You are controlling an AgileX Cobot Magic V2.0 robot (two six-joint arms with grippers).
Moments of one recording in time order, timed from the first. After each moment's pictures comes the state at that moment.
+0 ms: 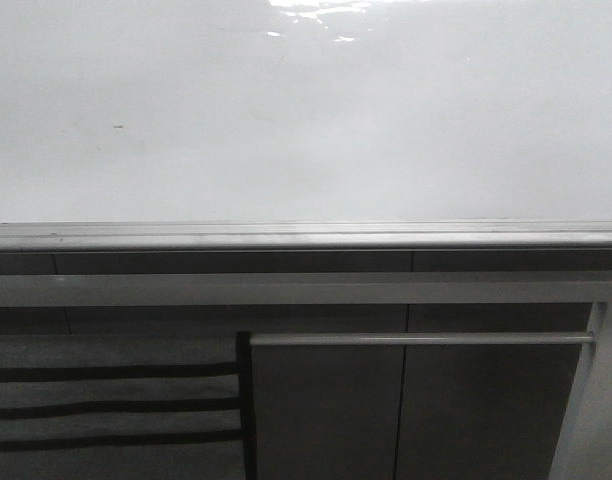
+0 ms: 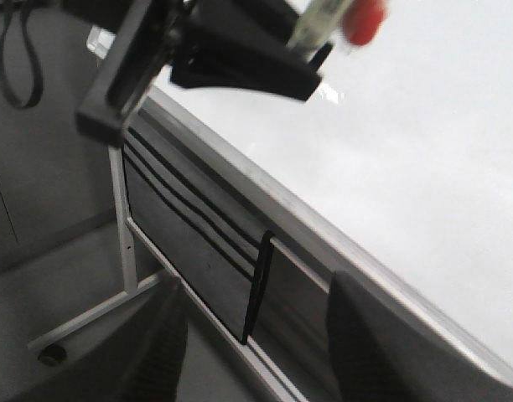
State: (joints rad) left arm -1.19 1.29 -0.99 1.57 0.27 -1.25; right arm 0.36 0.29 -0.69 0.48 0.84 -0.65
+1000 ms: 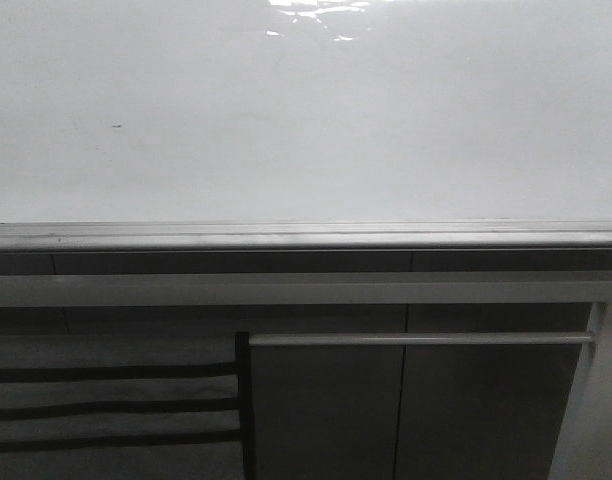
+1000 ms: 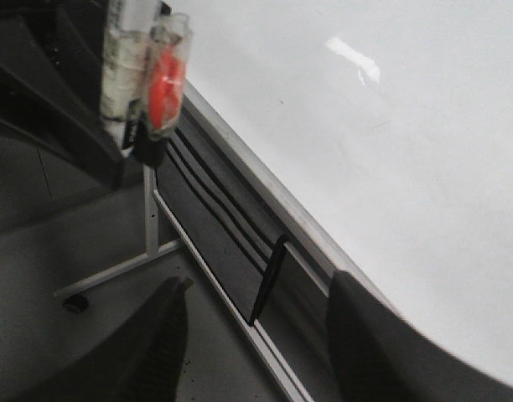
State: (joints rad) left arm -1.21 1.04 -0.84 1.55 -0.15 -1.67; right arm 0.36 0.55 -1.02 0.49 1.04 -0.71
